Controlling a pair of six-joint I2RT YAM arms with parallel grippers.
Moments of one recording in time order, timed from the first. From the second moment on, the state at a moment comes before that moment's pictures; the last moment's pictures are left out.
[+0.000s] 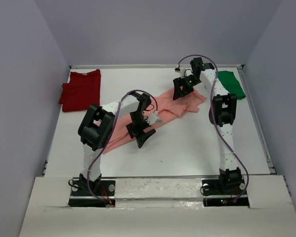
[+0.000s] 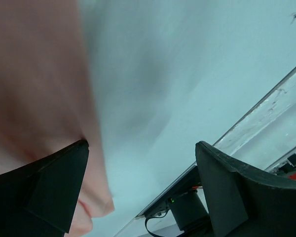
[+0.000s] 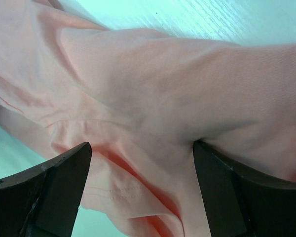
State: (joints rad) left arm -0.57 1.98 1.45 -1.20 0.35 0.45; right arm 0.16 2.60 2.46 -1.16 -0.67 -0.37
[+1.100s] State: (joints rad) left arm -0.41 1.99 1.69 -1.05 0.24 0.30; right arm 0.16 1.95 1.81 -1.03 -0.47 -0.35
